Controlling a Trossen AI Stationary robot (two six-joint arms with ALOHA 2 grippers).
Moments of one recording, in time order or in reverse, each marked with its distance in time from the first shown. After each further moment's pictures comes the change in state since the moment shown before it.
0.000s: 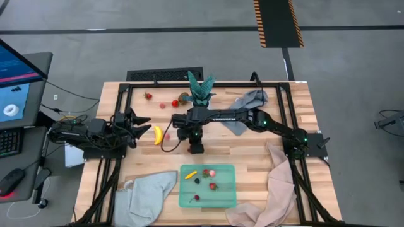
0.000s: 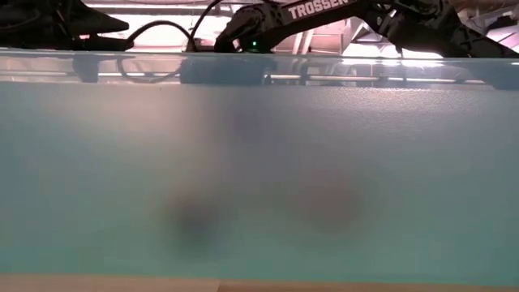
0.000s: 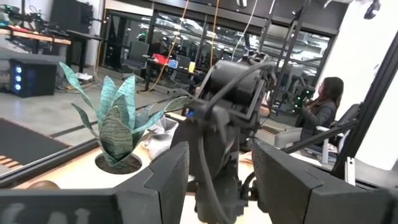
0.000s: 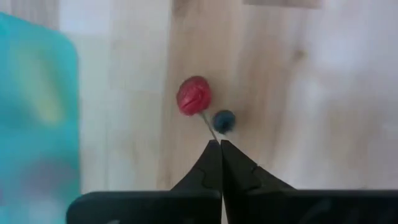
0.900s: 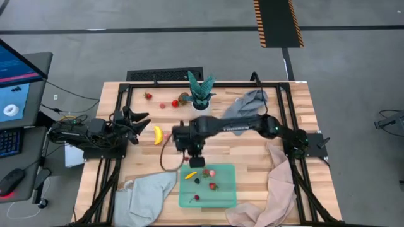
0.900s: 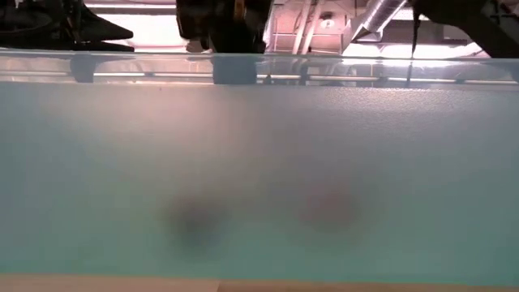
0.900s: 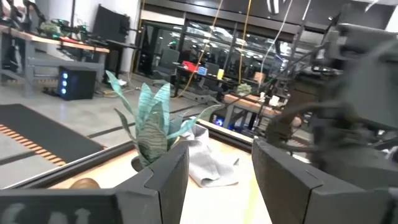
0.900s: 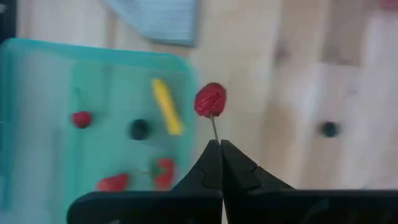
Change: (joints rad) left arm 0.000 0.000 0.000 0.004 -0.136 0.016; right arm 0.176 -0.154 0.054 -0.036 0.085 0.192
